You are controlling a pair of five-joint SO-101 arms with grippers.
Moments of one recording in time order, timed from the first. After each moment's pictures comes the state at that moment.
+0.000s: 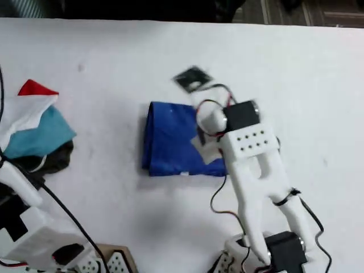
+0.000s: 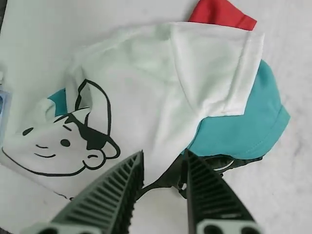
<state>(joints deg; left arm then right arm) -48.9 5.1 -34.0 102.4 -26.0 -18.5 -18.3 12.9 93.4 13.3</state>
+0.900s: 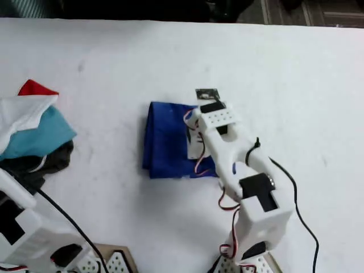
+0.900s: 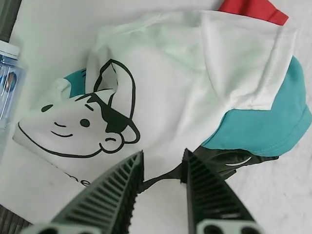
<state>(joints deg) -53.7 5.1 -34.0 102.4 -26.0 -19.3 15.3 16.8 71.4 -12.6</state>
